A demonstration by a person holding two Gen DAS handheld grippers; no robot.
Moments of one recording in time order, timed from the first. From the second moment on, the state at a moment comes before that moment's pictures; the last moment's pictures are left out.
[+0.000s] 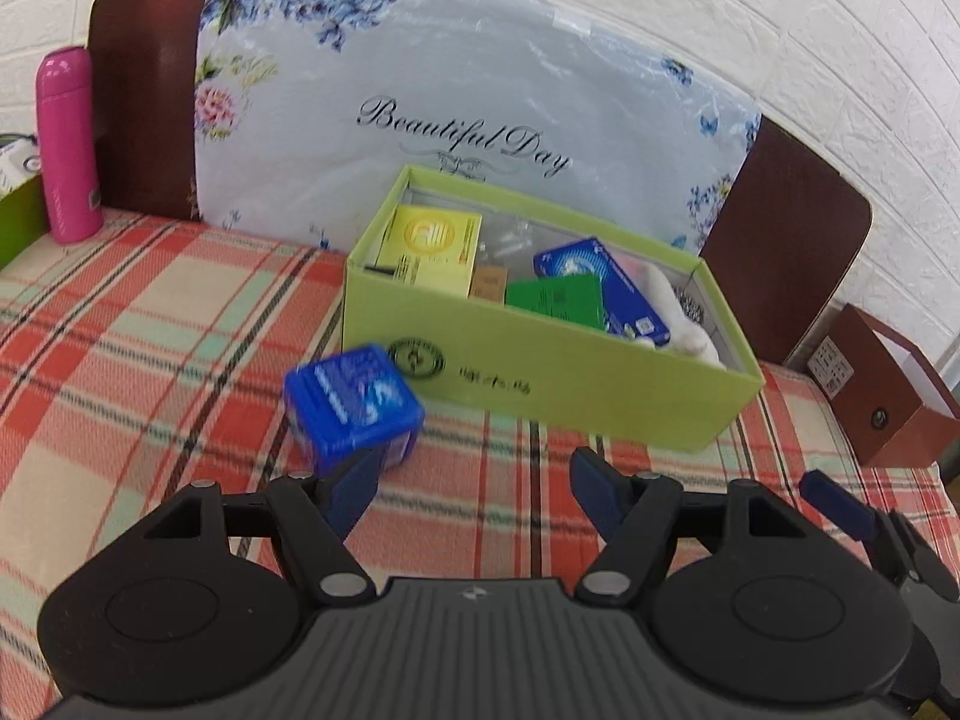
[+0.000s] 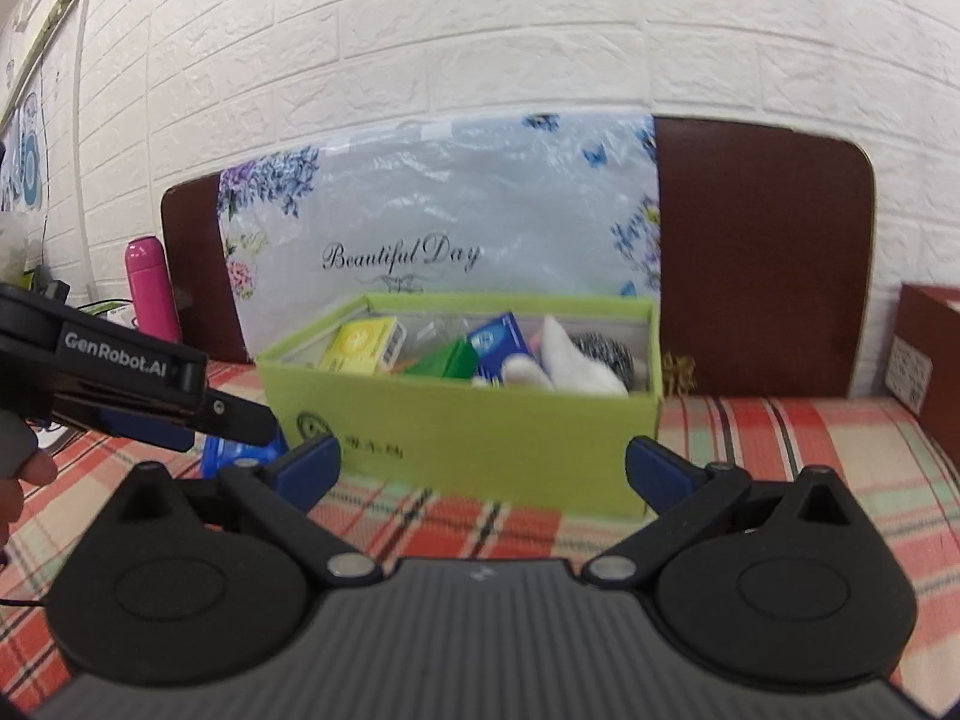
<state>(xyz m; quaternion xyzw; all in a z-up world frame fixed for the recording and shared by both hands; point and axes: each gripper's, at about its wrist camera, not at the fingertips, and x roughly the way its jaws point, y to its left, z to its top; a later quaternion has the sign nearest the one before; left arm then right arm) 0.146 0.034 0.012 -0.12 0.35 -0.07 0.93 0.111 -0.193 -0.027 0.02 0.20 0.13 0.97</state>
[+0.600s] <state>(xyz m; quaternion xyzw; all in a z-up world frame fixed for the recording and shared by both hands) 0.123 0.062 -0.037 -0.16 0.36 0.00 0.92 0.052 -0.202 -0.076 0.01 0.29 0.11 0.95</state>
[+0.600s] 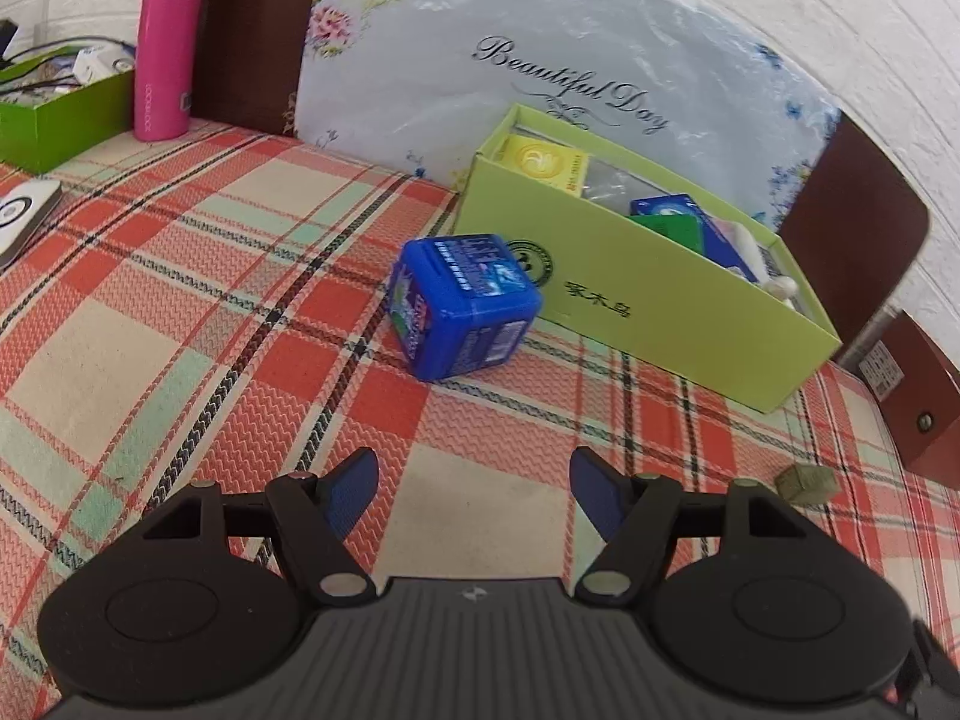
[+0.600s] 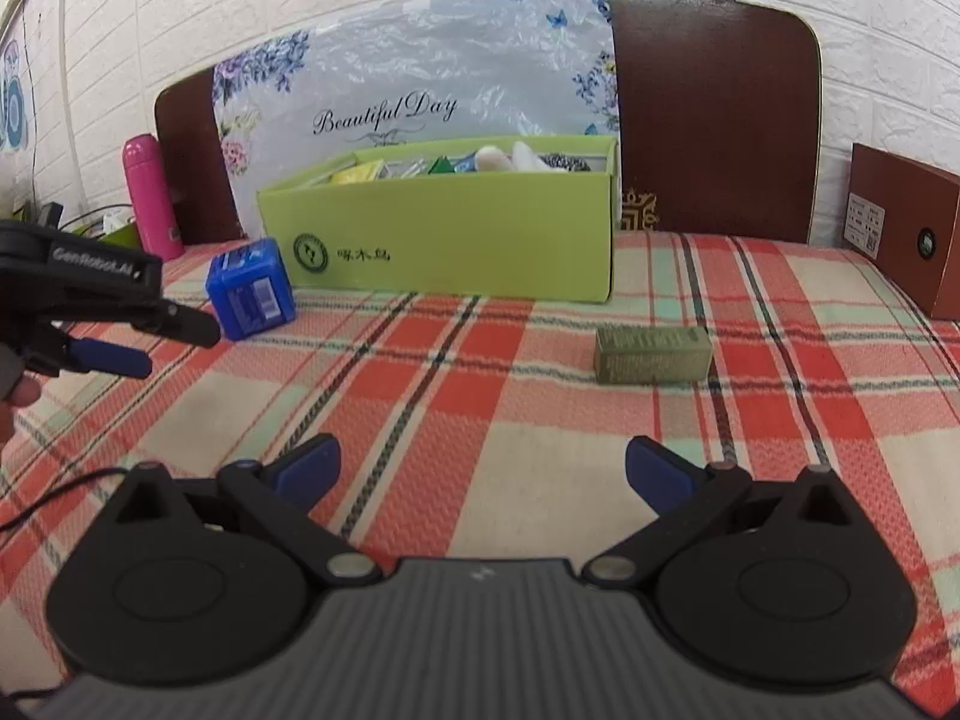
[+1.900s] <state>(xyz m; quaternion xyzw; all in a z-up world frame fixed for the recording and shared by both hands) 0.102 0.019 -0.037 -0.14 0.38 -0.12 0.91 0.154 -0.255 -0.073 0.09 0.34 0.06 0.94</state>
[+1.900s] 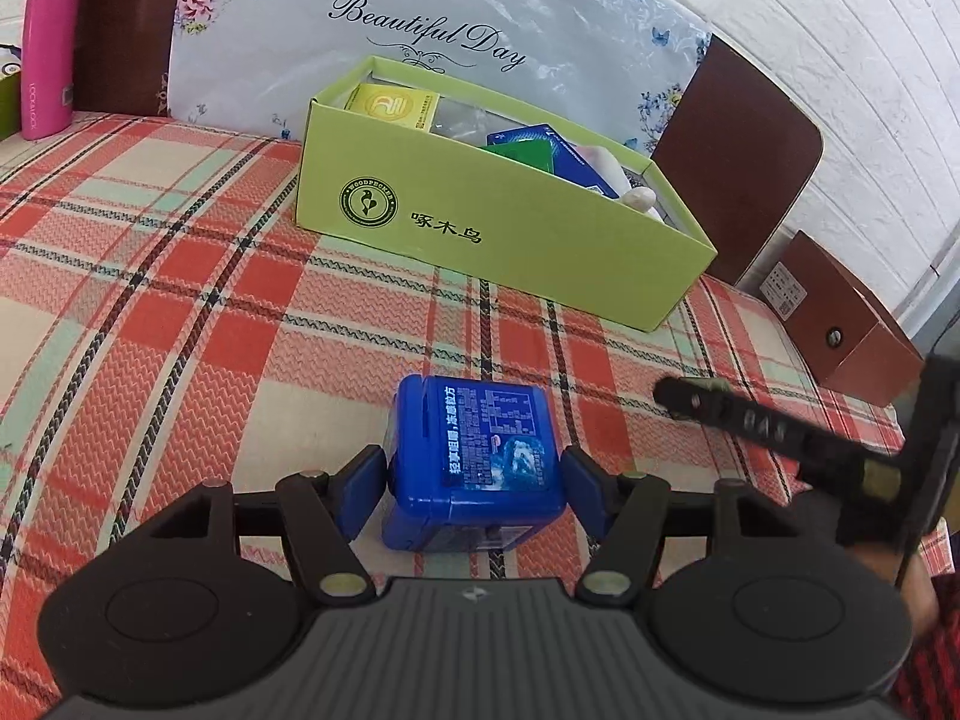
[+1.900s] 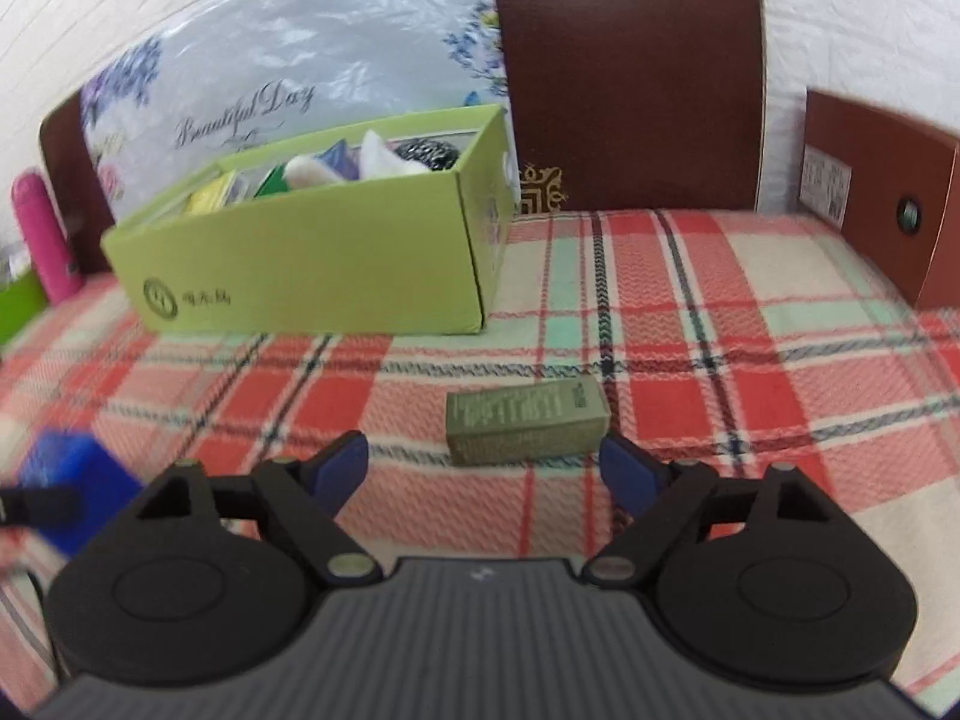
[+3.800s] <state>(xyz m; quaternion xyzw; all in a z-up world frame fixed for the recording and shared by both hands) 0.084 -0.001 -0.041 -0.11 0.38 -0.14 0.91 0.024 -0.218 -0.074 0.00 0.33 0.13 0.94</state>
